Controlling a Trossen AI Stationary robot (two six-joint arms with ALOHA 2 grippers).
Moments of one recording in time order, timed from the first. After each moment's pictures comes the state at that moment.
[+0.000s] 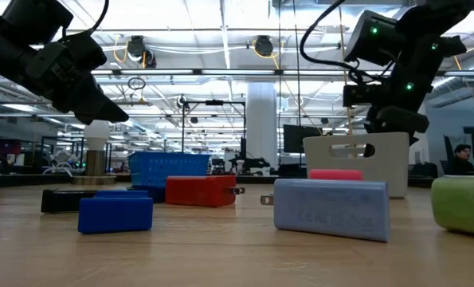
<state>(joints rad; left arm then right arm) -0.02 0.73 0.18 0.15 -0.13 -0.19 -0.05 1.24 0.60 -0.51 0.26 0.25</state>
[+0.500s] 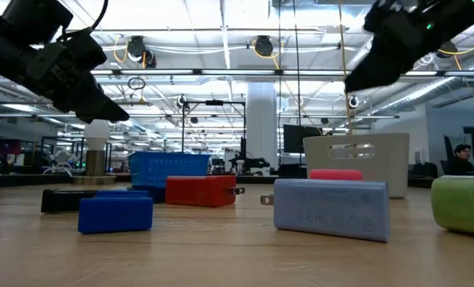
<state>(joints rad) -0.02 0.73 0.18 0.16 -0.14 -0.16 0.00 0.74 0.54 -0.30 0.34 0.18</state>
